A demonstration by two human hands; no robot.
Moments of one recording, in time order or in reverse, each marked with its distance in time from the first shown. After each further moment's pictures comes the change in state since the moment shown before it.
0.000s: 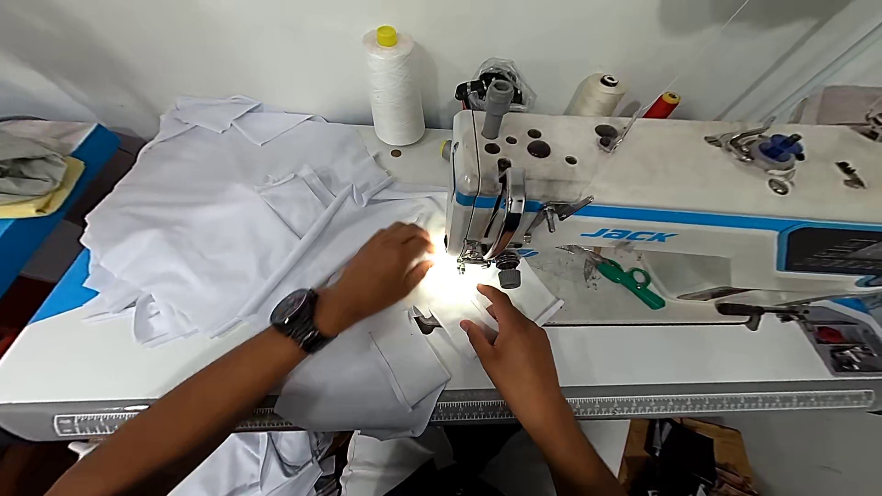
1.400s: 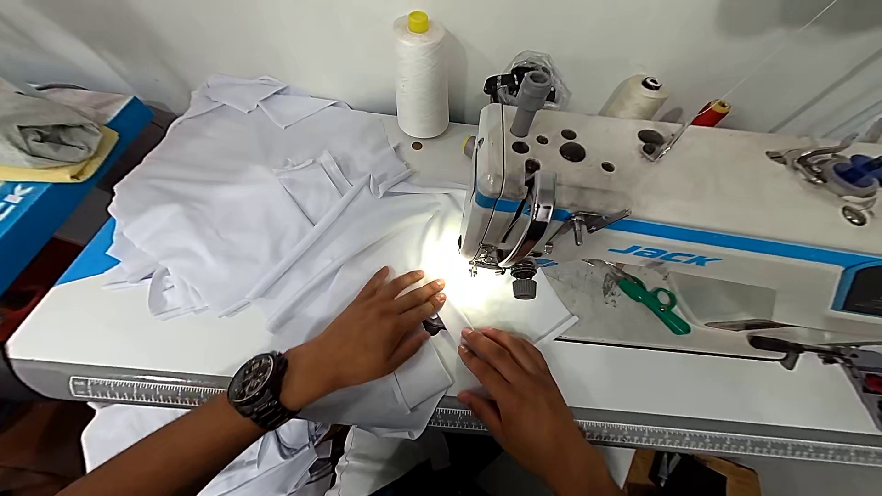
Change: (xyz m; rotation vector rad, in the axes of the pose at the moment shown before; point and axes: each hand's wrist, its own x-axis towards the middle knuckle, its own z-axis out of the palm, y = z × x) left_hand -0.073 0.030 0.015 0.135 -0.135 0.022; right_hand -0.032 0.039 0.004 -0.133 -0.126 -0.572
